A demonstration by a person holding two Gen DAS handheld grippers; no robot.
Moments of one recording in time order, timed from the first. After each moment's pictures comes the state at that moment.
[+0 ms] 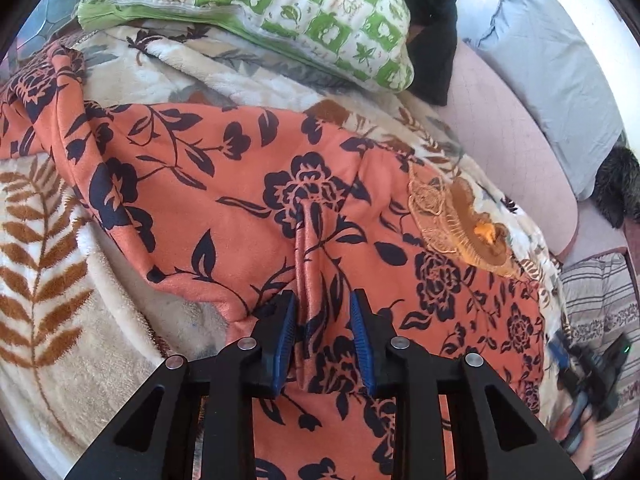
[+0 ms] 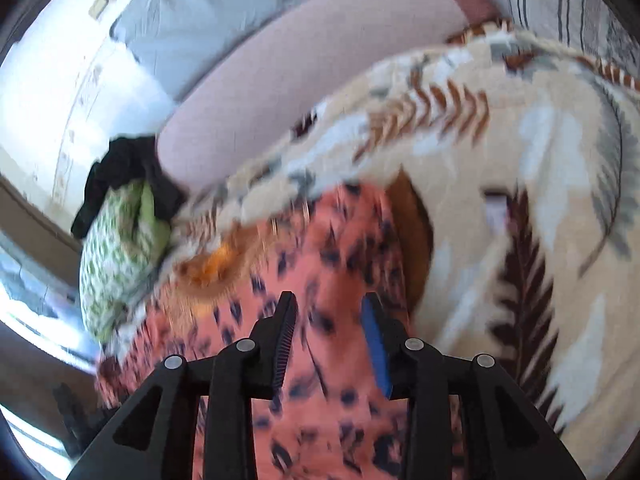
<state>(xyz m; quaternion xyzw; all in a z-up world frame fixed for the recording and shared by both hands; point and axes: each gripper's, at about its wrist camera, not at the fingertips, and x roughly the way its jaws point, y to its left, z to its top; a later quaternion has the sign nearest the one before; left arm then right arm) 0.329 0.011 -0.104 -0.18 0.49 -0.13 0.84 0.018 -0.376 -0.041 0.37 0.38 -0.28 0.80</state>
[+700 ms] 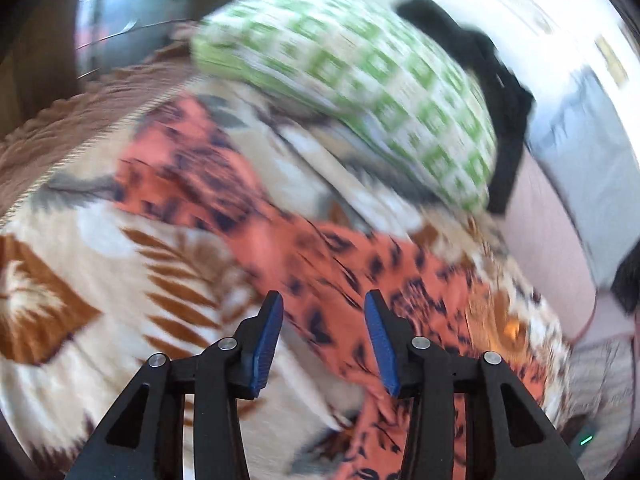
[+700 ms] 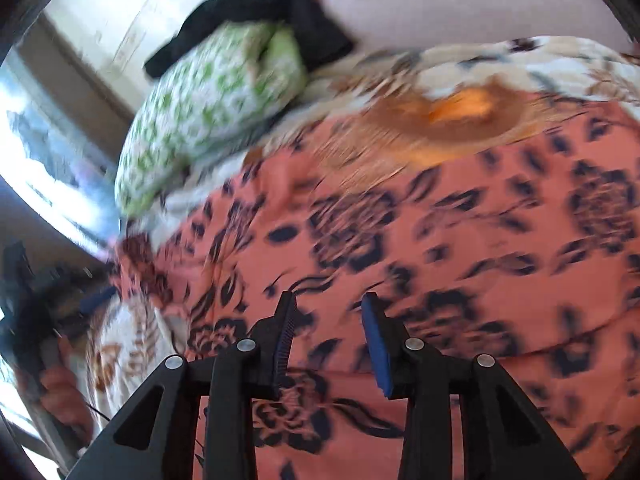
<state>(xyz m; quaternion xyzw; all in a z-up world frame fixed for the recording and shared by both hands) 0.320 0.151 -0.033 -0.26 0.43 0.00 0.86 0.180 -0.144 -0.099 0.26 0.48 -0.13 0.83</state>
